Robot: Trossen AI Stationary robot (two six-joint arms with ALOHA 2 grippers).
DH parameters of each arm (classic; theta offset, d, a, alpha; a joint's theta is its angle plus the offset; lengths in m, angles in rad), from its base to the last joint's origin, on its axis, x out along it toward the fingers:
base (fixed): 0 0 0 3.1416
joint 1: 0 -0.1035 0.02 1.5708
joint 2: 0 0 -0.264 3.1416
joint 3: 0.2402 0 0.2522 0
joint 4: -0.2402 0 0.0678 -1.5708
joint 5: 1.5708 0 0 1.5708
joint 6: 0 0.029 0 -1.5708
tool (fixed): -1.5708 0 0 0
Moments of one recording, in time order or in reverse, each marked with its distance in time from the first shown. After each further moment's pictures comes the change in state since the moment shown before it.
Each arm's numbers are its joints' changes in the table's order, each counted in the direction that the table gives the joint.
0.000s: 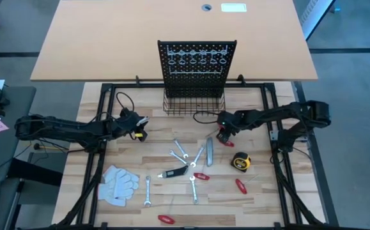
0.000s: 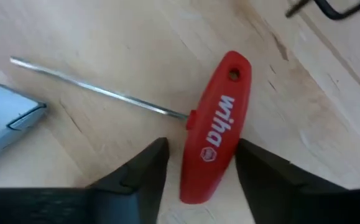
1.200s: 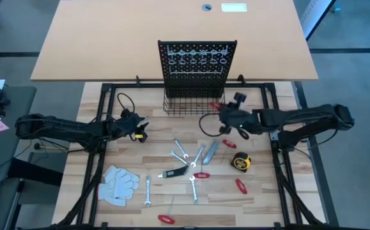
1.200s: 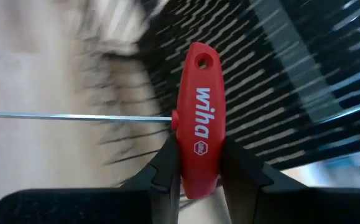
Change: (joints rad) left arm 0.028 0.000 0.000 0.004 0.002 0.000; right arm -0.276 -0.364 0.303 -0.070 -0.666 -0.700
